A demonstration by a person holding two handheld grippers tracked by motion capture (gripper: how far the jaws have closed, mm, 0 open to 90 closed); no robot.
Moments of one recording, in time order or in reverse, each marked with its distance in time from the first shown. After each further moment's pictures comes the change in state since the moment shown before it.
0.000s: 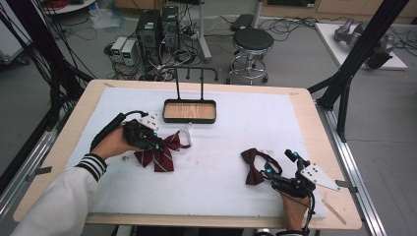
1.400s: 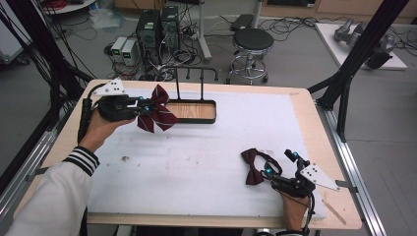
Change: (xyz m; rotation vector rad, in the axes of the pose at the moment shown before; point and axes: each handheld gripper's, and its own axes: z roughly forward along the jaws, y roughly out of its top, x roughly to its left) left arm 0.028 -0.001 -0.071 -0.541 0.226 -0.193; right arm 0.000 0.000 0.000 0.004 -0.002 -0.008
